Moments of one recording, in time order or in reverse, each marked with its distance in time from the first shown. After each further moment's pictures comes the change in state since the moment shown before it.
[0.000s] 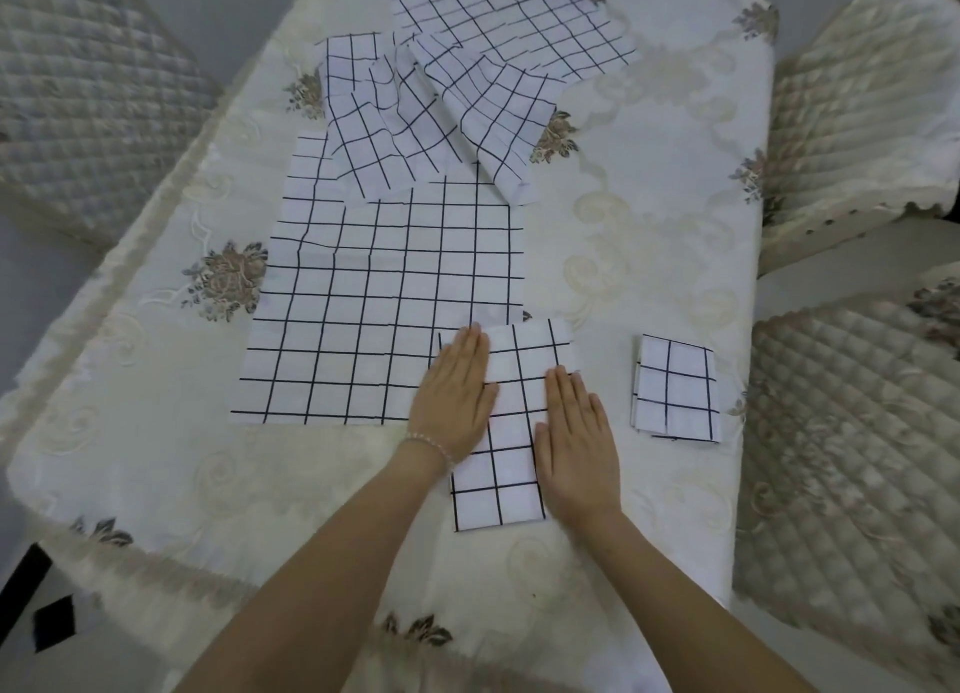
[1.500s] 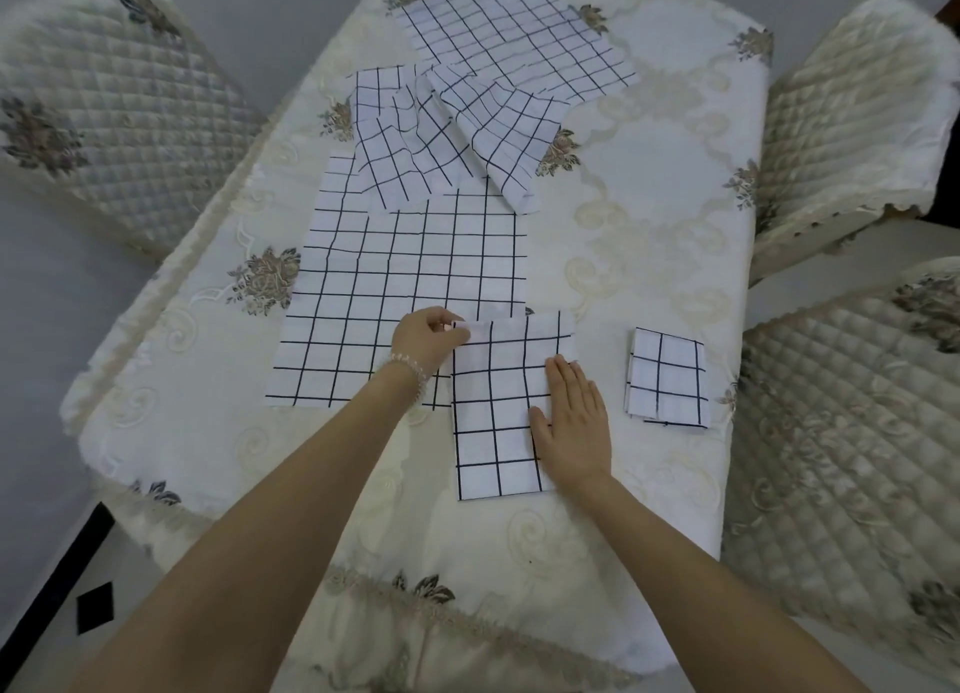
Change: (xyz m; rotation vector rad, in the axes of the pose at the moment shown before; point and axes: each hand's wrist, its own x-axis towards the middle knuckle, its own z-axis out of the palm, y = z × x) left_hand 0.018 -0.004 -0.094 -0.858 0.054 -0.626; right_hand 0.005 -0.005 -0.016 0.183 -0.081 0.056
